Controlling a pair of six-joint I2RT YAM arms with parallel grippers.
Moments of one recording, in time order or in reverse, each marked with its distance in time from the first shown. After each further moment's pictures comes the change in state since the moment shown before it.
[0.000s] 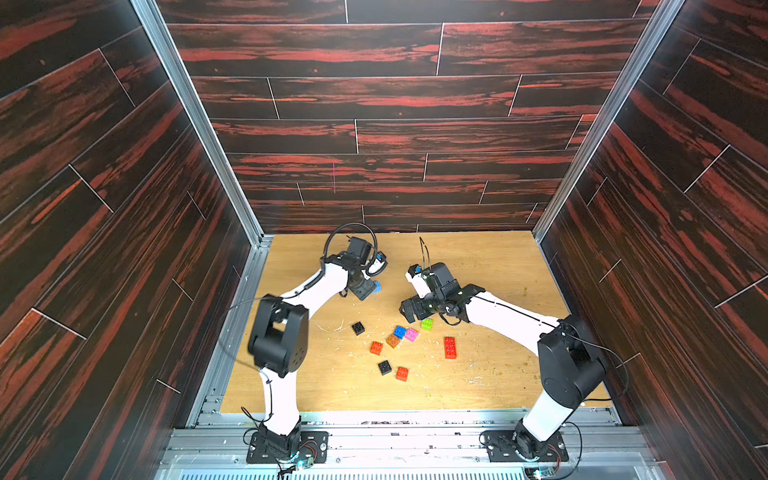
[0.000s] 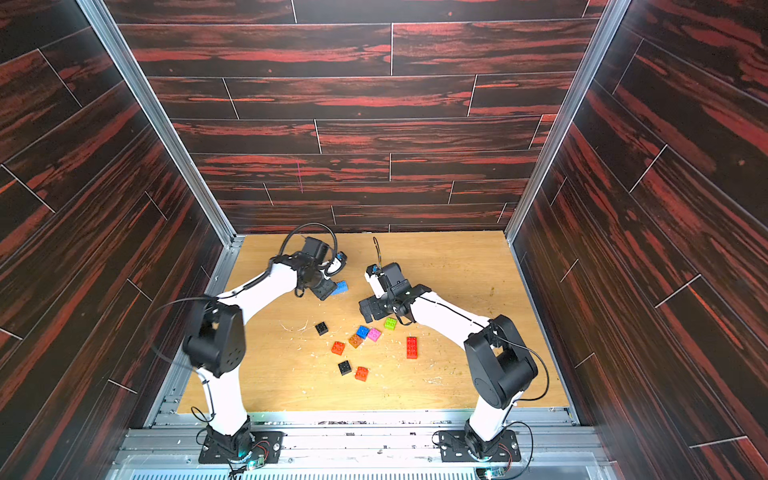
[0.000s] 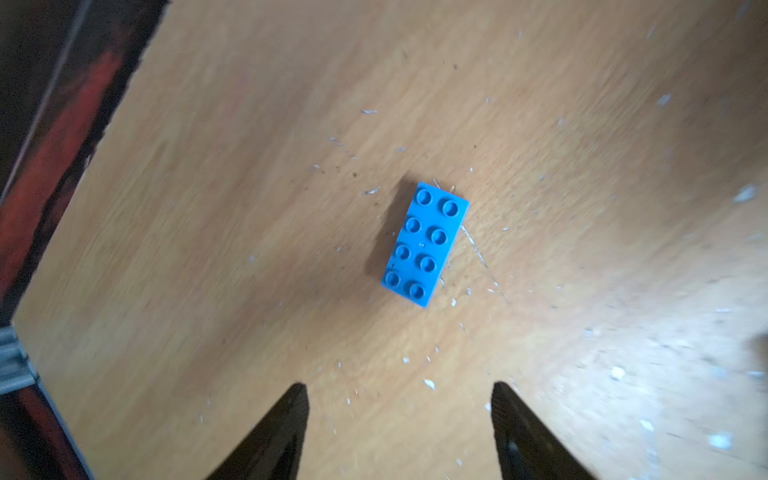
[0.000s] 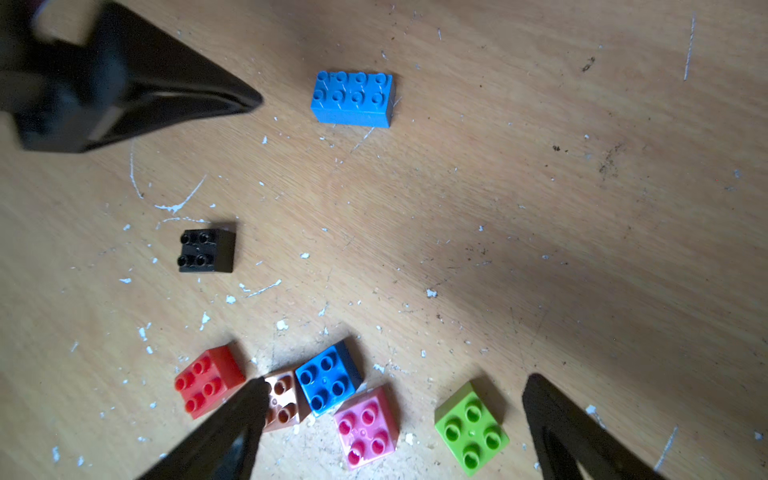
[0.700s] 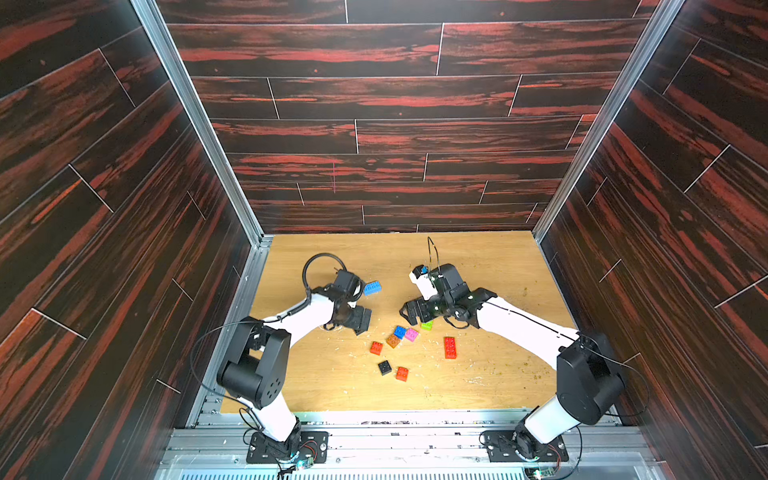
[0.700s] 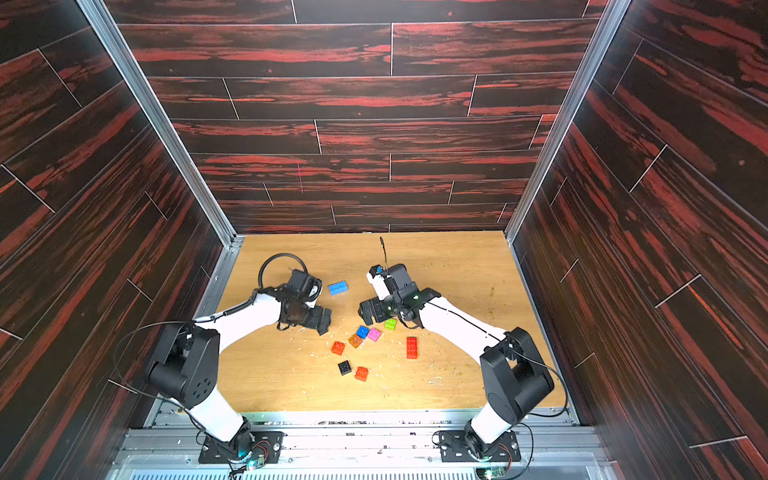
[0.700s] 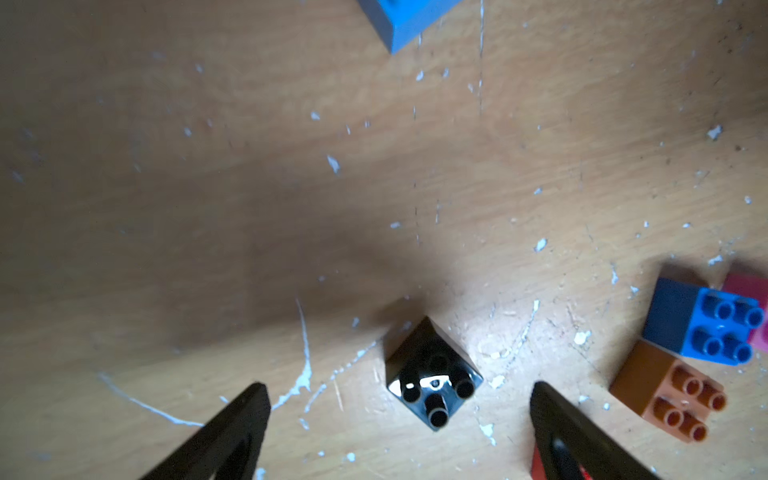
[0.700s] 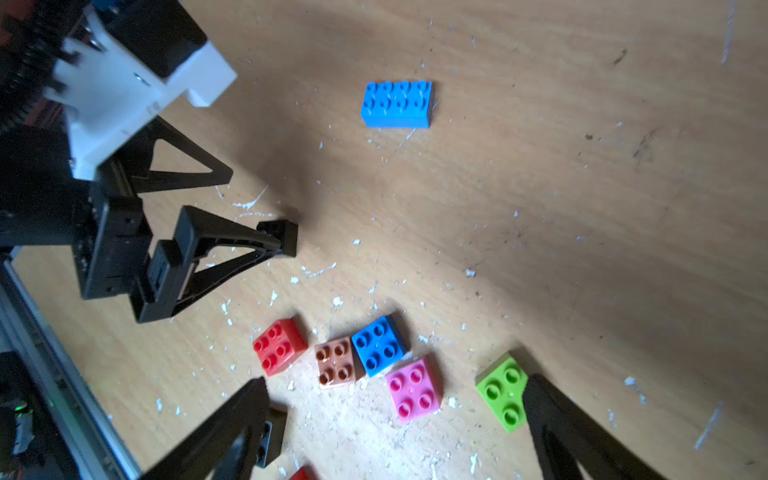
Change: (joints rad) left arm -0.010 -0.238 -0.484 0.098 0.110 -0.615; right arm 0.000 -0.112 -0.082 -0.002 -0.104 0.062
